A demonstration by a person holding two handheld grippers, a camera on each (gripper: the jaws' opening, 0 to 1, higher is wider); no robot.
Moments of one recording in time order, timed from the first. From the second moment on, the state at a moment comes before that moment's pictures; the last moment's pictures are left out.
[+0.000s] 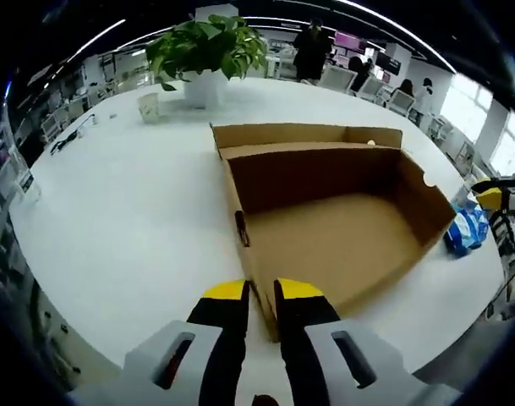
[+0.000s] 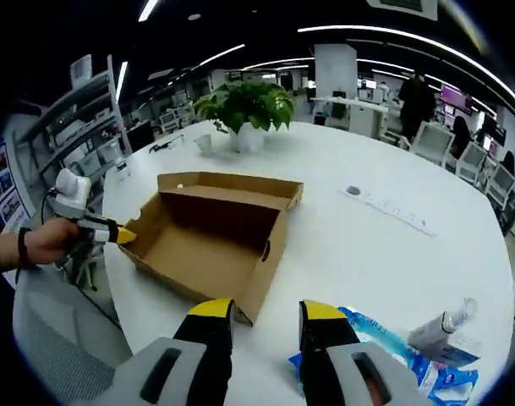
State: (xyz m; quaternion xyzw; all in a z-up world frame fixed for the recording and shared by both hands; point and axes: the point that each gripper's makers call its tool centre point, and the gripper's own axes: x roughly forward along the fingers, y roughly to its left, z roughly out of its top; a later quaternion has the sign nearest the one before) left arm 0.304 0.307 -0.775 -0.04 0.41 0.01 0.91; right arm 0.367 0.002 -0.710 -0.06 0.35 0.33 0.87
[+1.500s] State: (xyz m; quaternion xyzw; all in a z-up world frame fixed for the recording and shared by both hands) left arm 0.305 0.312 -0.777 0.02 0.41 0.00 0.91; right arm 0.366 0.055 -0.731 0.00 0.36 0.33 0.87
